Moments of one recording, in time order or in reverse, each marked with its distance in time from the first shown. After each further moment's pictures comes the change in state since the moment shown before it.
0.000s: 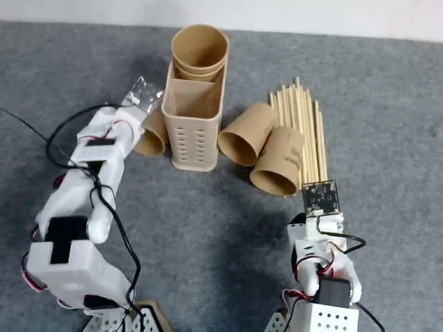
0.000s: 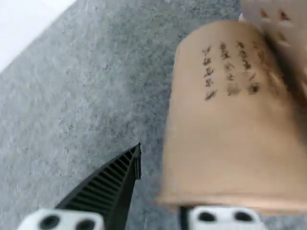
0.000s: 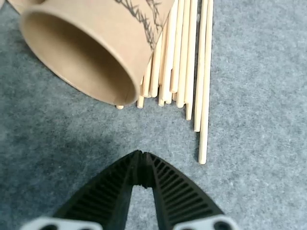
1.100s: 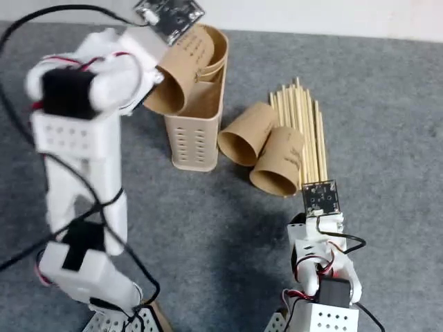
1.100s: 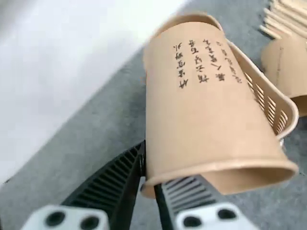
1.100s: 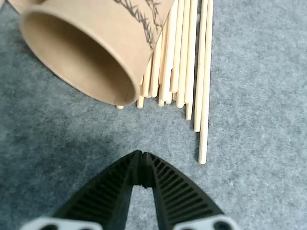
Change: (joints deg) left arm 14.5 0.0 -85.6 88.7 3.3; right arm 0.0 0.0 0.0 0.0 0.0
